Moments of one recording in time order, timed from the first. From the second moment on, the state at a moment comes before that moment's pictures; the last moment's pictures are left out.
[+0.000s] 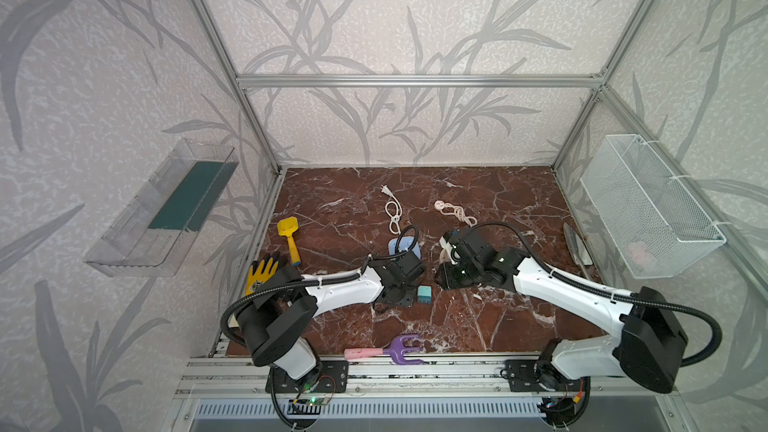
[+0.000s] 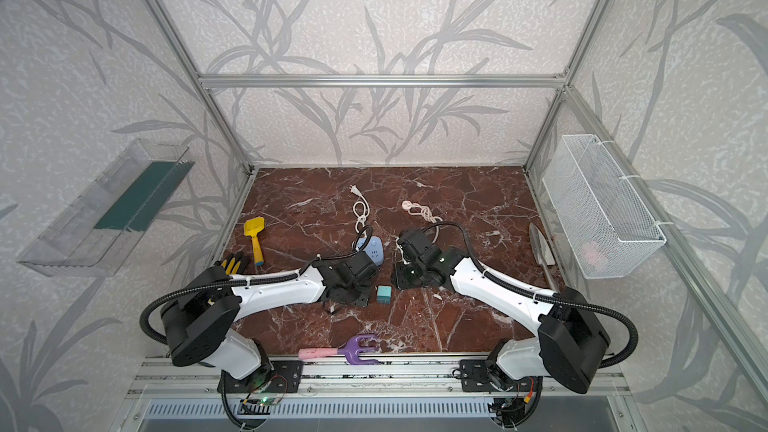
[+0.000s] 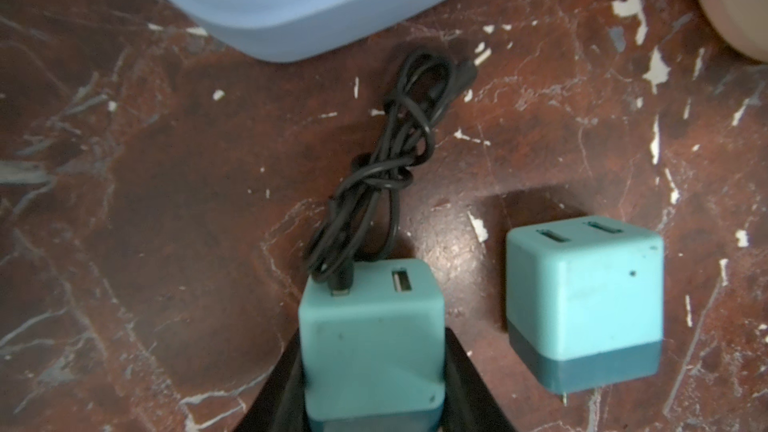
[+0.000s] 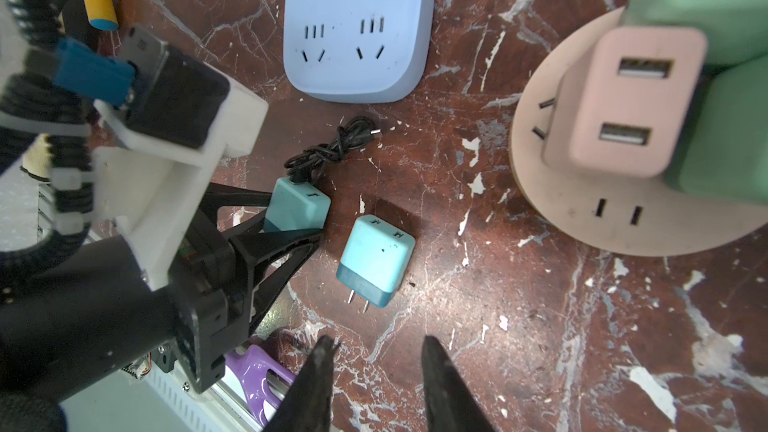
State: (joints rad) left arm -0.90 1.57 0.84 -0.54 -0.11 -0.72; right arm 0.79 1.37 0.92 -0.55 -0.19 0.62
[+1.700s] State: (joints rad) left arm -0.48 1.19 0.90 -0.22 1.21 -0.71; right arm 0.50 1.16 0.72 0.34 -1.09 0.97
